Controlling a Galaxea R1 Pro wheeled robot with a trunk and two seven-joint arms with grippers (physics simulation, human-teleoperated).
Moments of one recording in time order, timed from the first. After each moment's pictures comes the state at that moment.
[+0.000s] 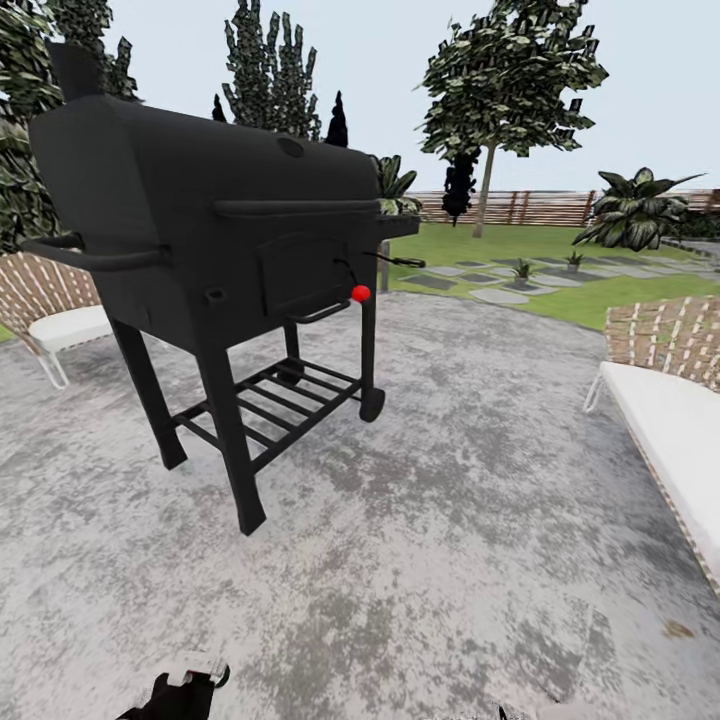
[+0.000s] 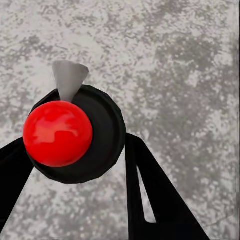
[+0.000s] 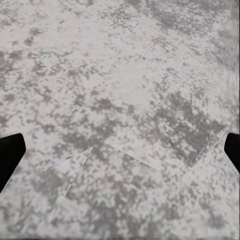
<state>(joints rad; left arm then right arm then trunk) -0.34 0.09 0.41 -0.40 -0.39 -0.14 -0.37 -0.13 -0.05 -0.16 -0.51 0.23 -0.38 -0.01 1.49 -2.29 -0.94</state>
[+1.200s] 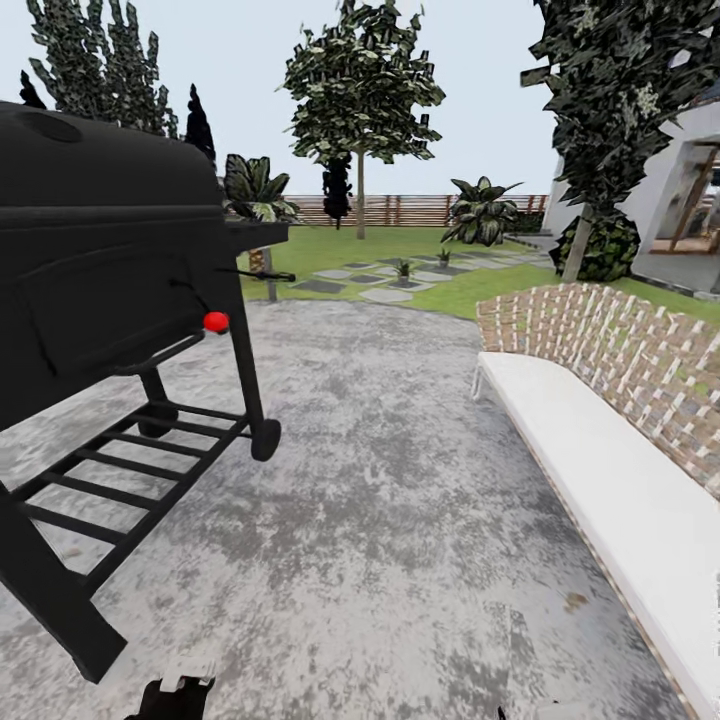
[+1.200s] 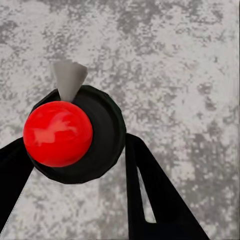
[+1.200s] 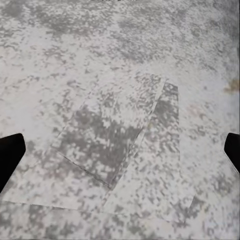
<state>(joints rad) -0.34 0.09 0.41 -0.37 -0.39 -0.15 -0.25 -0.13 -0.05 -0.16 -0.51 0.23 -0.38 -0.01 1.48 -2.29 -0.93</state>
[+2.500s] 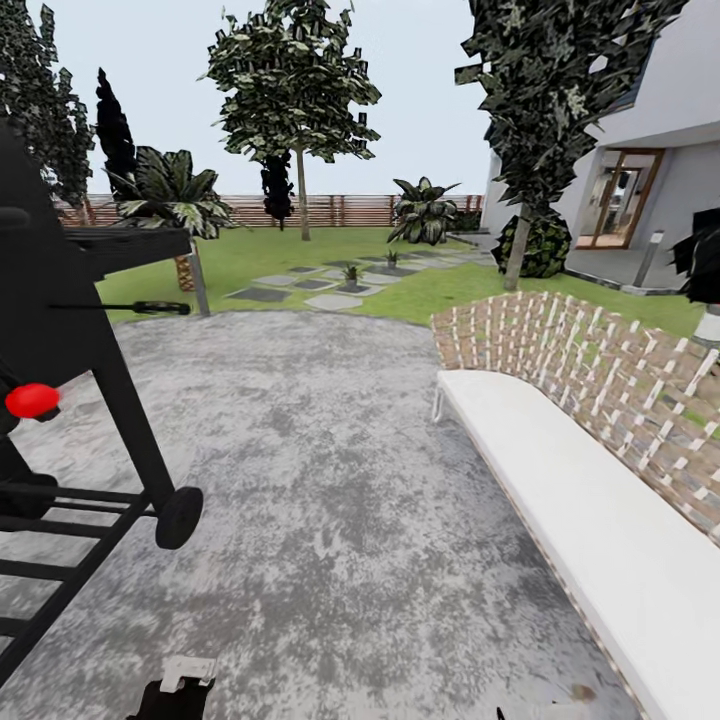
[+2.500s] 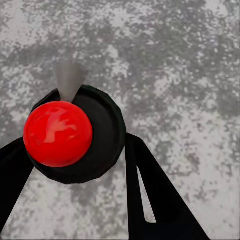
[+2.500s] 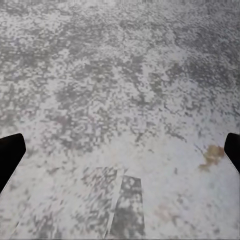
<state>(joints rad) -0.34 0.09 0.41 -0.37 -0.39 -0.15 -0.25 -0.13 -0.04 -0.16 -0.51 0.23 -0.38 0.00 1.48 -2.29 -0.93</state>
